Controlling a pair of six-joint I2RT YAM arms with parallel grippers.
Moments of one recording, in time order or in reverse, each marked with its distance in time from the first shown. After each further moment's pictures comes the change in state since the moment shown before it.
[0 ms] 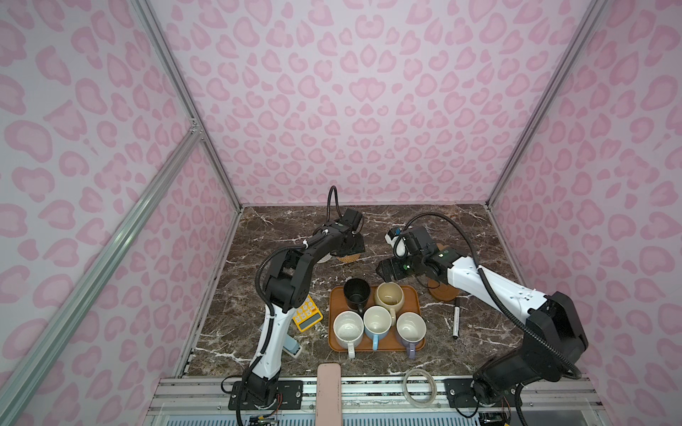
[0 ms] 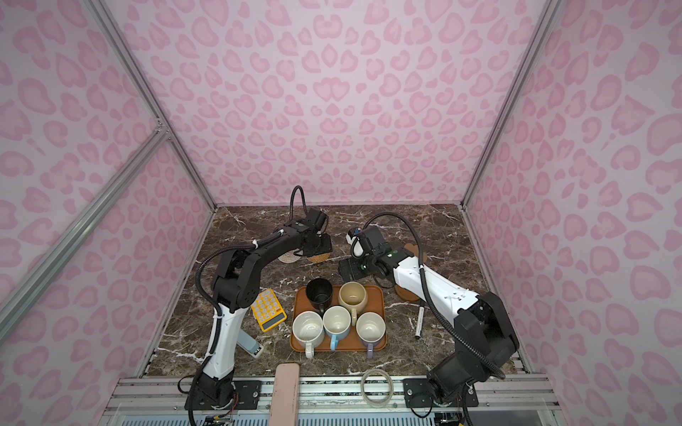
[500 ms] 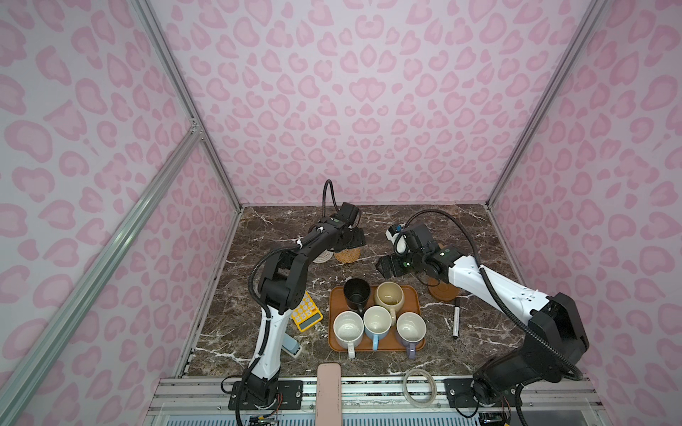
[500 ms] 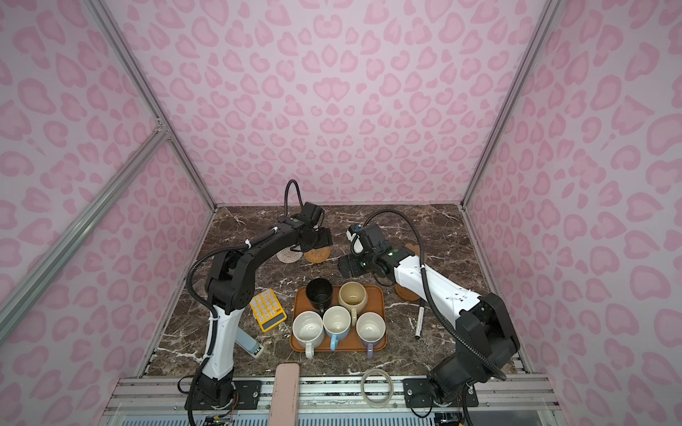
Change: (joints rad) left arm 0.016 -0.078 0.001 0.008 0.011 0.003; right arm 0.000 -0.014 0.016 0.000 0.028 0.017
